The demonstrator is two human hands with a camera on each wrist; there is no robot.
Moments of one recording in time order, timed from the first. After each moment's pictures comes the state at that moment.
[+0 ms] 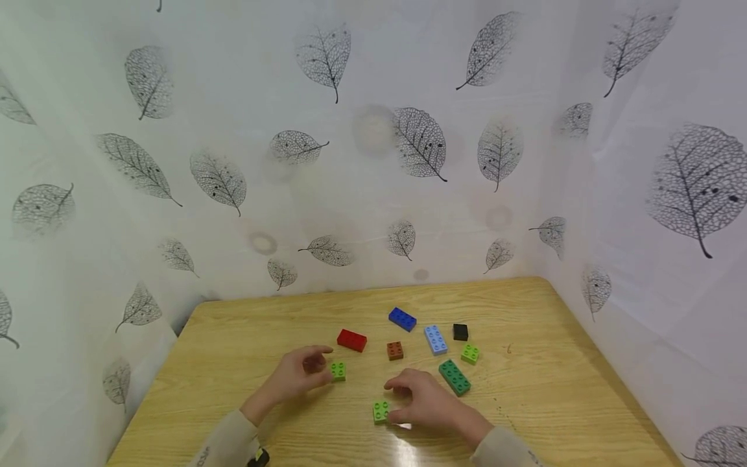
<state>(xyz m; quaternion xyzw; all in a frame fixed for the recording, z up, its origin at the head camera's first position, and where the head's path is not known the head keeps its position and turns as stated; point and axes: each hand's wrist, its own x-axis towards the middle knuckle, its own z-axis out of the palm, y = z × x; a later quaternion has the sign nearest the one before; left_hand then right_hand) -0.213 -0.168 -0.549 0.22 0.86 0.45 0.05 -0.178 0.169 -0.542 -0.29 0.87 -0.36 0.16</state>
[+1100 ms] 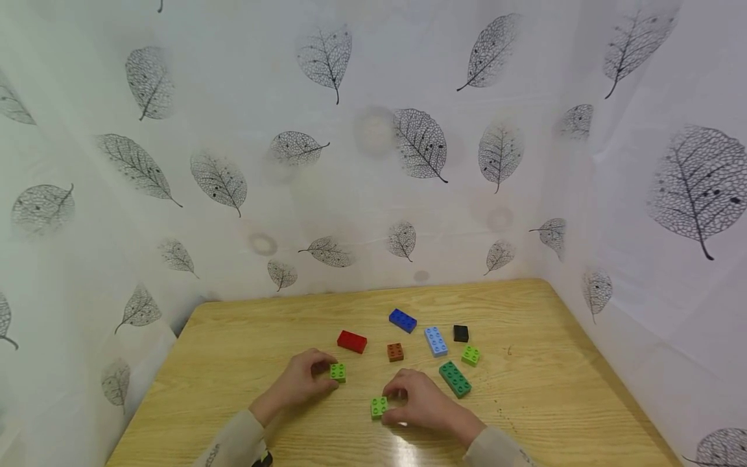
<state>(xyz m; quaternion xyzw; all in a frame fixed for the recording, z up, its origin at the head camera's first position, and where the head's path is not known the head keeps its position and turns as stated) -0.212 -0.157 -0.554 0.23 0.88 0.41 0.04 -0.185 0.160 -0.551 -0.28 0.87 -0.37 0.16</state>
